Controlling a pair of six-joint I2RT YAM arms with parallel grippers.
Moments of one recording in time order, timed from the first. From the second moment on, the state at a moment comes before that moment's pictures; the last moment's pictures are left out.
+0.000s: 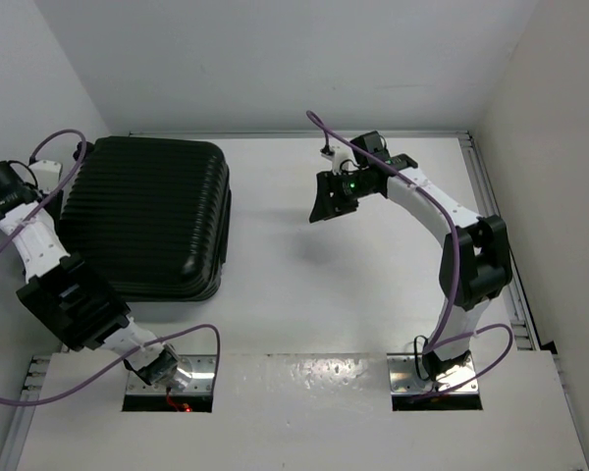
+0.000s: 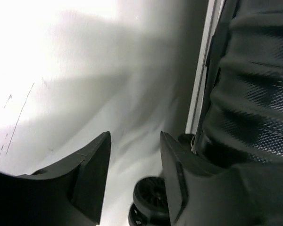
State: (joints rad) left arm 0.77 1.55 1.39 -0.64 0.01 0.75; right arm 0.38 1.81 1.46 -0.65 -0.63 0.12
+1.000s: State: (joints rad) left arm 0.54 1.71 1.30 -0.77 0.25 0.50; right arm 0.31 1.43 1.10 -0.49 -0.66 0.01
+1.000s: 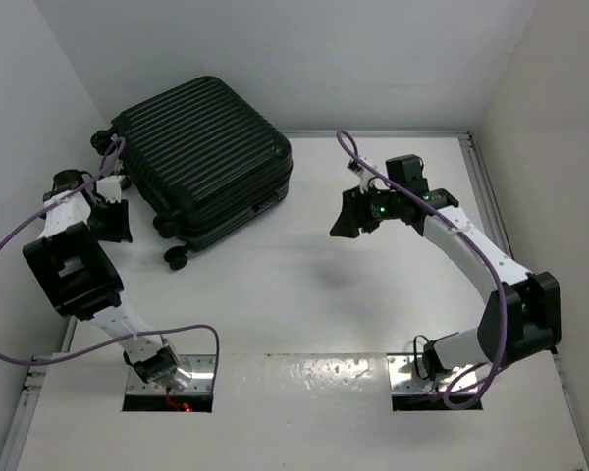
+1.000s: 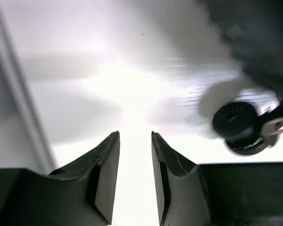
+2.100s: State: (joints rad) left arm 0.74 1.75 1.45 -0.44 0.75 0.24; right arm 0.59 1.42 1.02 -0.12 -0.46 0.02
